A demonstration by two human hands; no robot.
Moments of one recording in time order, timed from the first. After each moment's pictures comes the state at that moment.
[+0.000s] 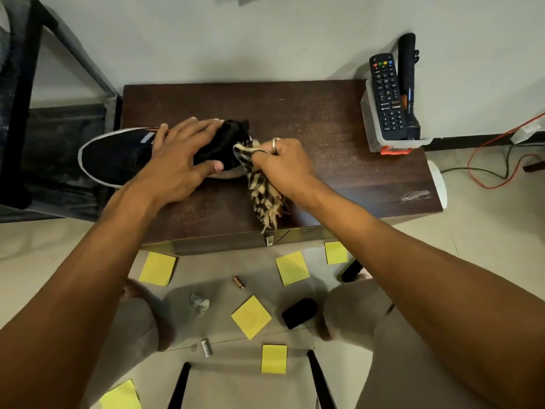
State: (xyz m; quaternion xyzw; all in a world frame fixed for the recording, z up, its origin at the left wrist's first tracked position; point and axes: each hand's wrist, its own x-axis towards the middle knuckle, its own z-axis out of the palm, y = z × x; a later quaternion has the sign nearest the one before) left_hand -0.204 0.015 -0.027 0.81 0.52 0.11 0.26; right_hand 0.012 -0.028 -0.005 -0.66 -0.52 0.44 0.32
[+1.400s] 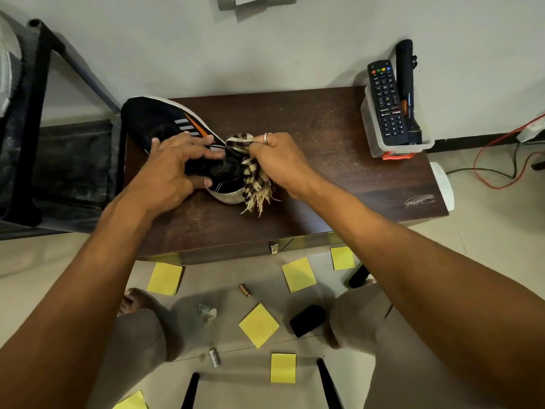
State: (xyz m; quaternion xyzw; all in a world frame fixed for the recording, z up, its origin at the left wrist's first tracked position) left_hand -0.212 0.023 -0.011 0.78 0.53 0.12 0.31; right_hand 0.006 0.000 0.001 -0.65 -0.50 0.49 0.28
